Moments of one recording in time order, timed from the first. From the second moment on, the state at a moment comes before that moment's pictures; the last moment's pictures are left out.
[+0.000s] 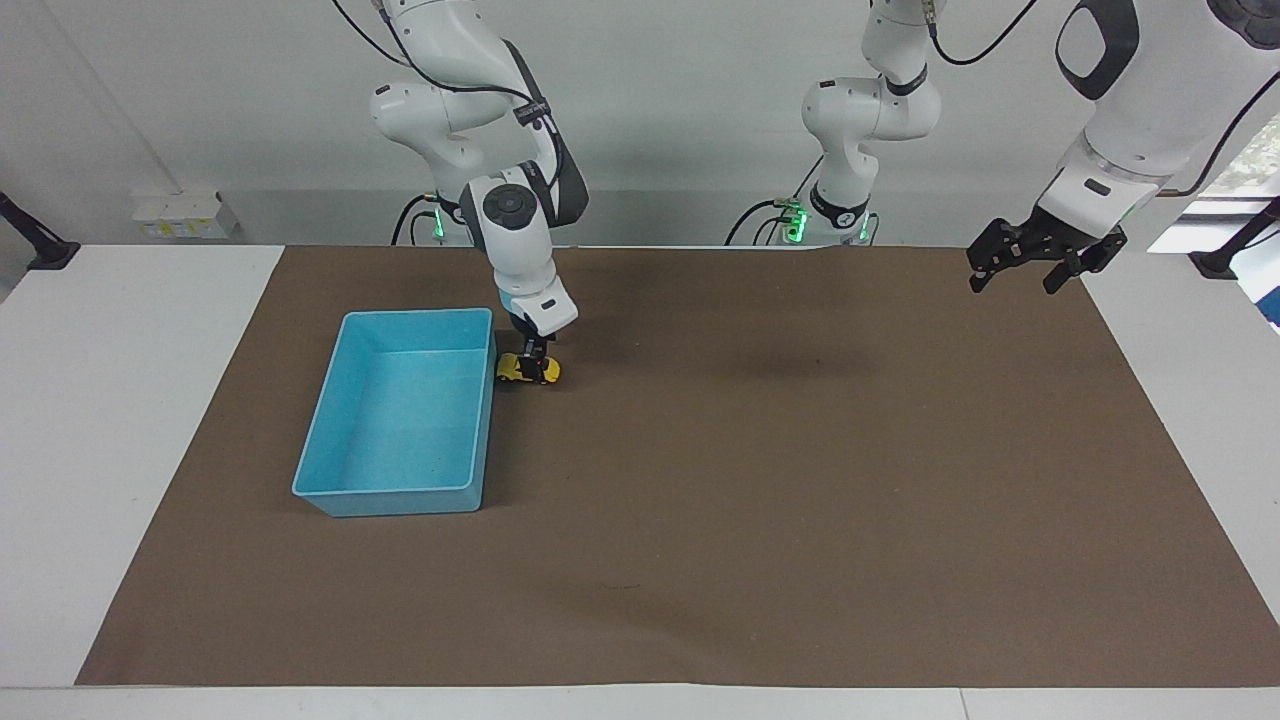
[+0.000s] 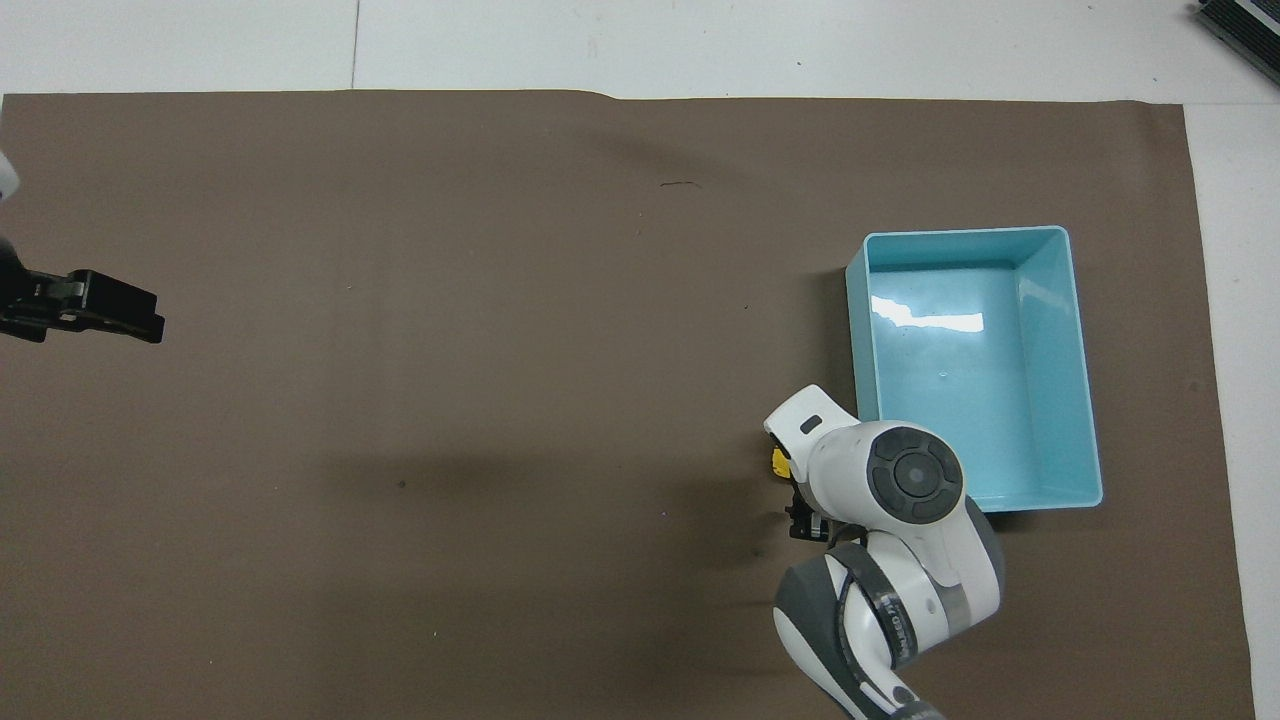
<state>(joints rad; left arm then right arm) -0.11 0.04 0.07 -1.53 -0.02 1.52 0.03 0.40 0.04 0.02 -2.42 0.01 2.45 -1.02</state>
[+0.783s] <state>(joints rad) -0.11 0.04 0.07 -1.53 -0.02 1.52 0.03 0.40 0.06 0.02 -2.36 0.01 2.47 -1.01</state>
